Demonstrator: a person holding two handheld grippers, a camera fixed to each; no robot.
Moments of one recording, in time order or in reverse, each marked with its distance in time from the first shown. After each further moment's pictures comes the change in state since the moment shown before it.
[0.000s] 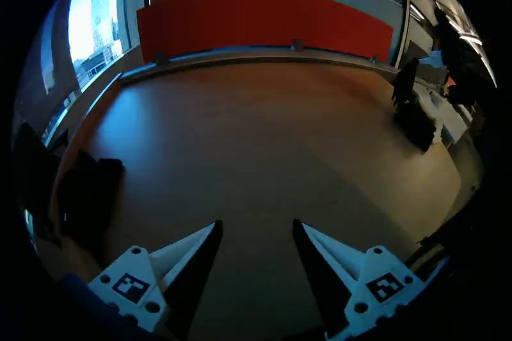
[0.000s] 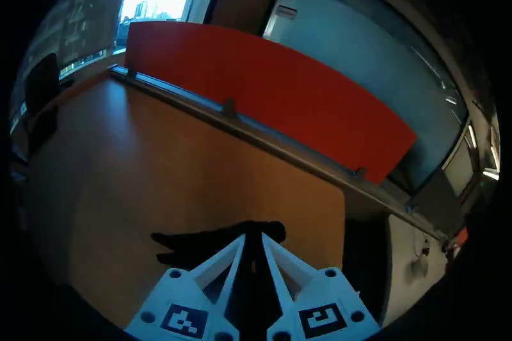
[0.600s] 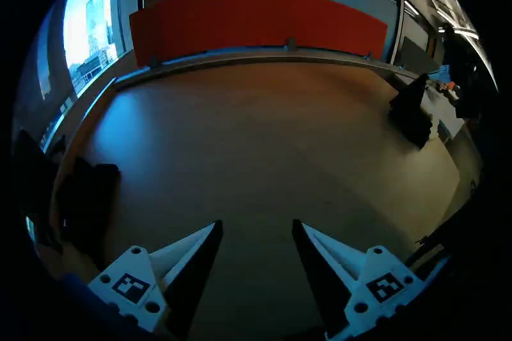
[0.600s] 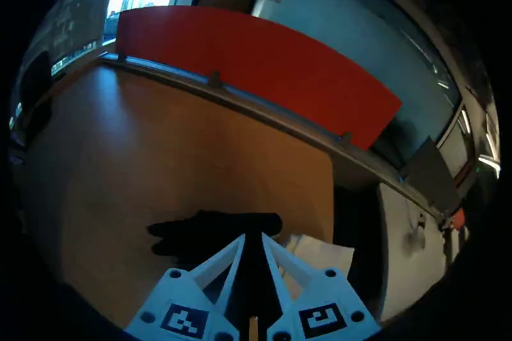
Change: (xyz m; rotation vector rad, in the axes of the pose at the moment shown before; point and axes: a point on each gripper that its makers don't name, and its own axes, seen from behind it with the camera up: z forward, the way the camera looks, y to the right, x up) left arm 0.002 0.006 0.000 -0.017 0.000 0.028; right arm -0.088 0.023 -0.039 -0.051 -0.098 0.044
